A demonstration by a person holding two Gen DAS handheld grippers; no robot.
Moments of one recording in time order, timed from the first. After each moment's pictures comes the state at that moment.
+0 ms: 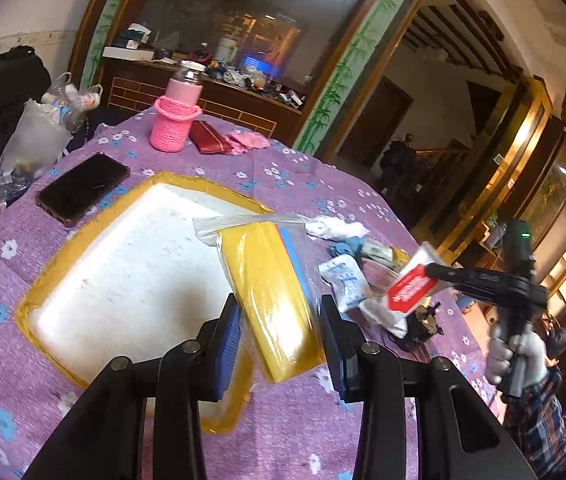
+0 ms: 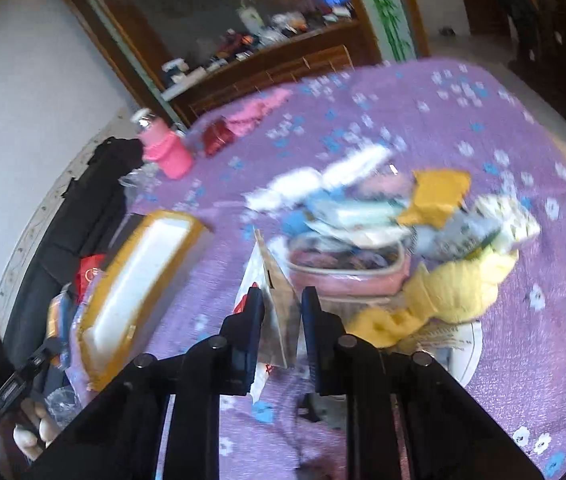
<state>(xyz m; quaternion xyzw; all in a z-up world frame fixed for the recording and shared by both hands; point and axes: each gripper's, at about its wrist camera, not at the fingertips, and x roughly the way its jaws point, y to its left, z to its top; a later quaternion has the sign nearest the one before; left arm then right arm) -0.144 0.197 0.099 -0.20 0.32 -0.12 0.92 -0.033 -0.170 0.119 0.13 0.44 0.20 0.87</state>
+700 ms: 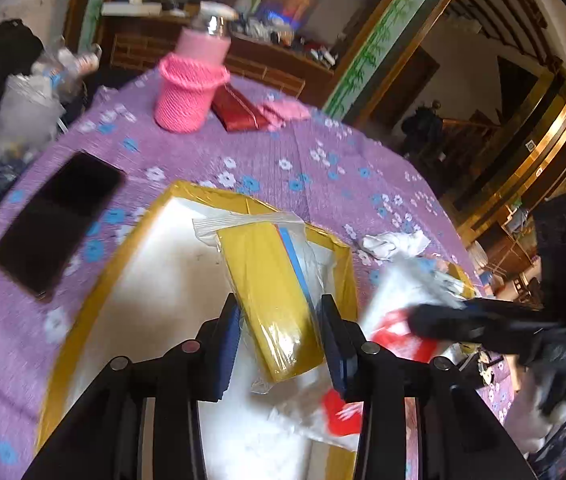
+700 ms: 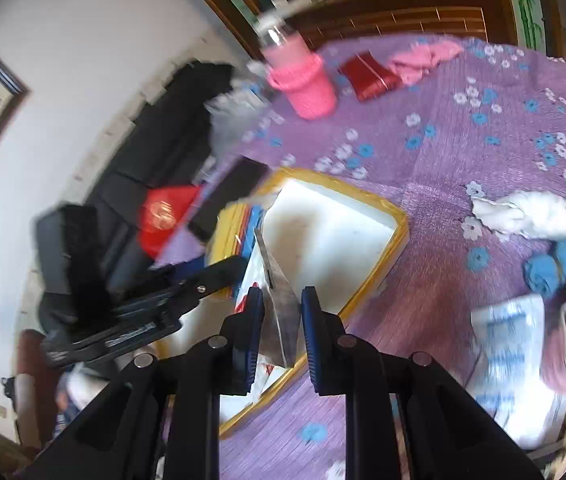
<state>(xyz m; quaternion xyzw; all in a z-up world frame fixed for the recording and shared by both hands) 0.013 0.237 0.064 -0.19 0.42 -0.11 0.88 0.039 0.042 0.104 0.07 0.52 0.35 0.77</state>
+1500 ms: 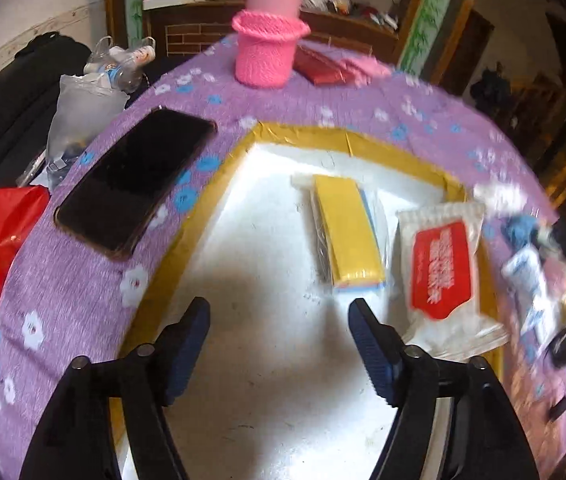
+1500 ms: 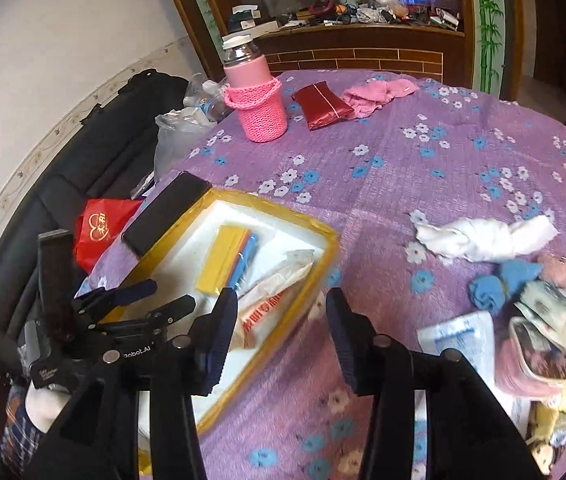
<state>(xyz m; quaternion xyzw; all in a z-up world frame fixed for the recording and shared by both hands) -0.008 0.249 0.022 -0.08 0.49 0.02 0.87 0.014 0.042 0.113 0.00 0.46 0.26 0.85</state>
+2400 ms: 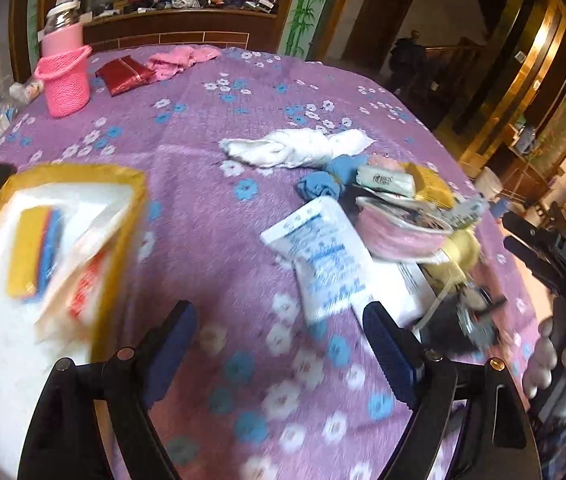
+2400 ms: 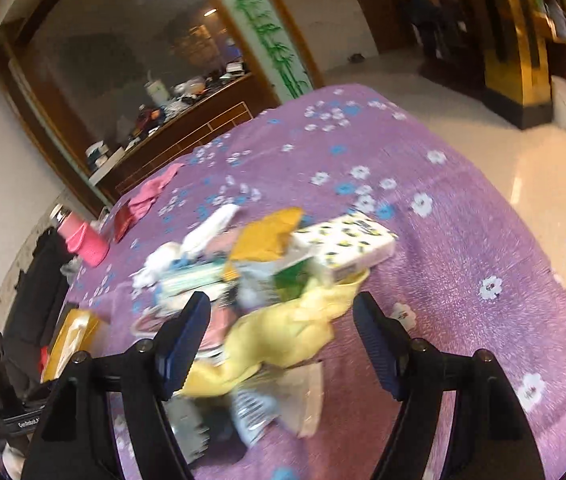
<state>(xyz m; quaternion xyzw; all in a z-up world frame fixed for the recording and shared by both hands) -0.009 0.035 0.050 -0.06 0.47 -0.12 0.87 -0.017 -0.296 0.071 0.22 0.37 0.05 0.90</state>
